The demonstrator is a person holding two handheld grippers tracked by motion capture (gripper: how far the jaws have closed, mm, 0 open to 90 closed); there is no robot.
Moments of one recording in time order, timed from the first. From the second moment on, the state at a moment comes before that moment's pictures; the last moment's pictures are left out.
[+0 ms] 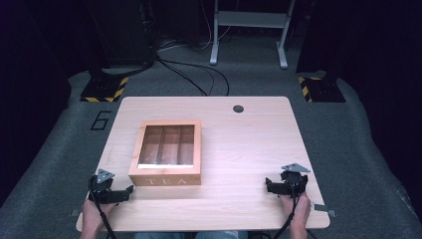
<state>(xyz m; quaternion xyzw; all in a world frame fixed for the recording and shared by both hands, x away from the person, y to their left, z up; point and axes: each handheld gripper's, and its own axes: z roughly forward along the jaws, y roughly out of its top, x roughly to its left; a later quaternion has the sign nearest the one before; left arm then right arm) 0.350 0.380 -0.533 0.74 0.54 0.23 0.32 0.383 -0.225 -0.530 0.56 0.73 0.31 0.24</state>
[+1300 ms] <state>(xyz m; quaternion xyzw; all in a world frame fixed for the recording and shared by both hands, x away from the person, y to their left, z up) 0.336 0.367 -0.509 0.72 0.46 0.22 0.47 0.383 -0.225 -0.530 0.56 0.73 0.31 0.24</state>
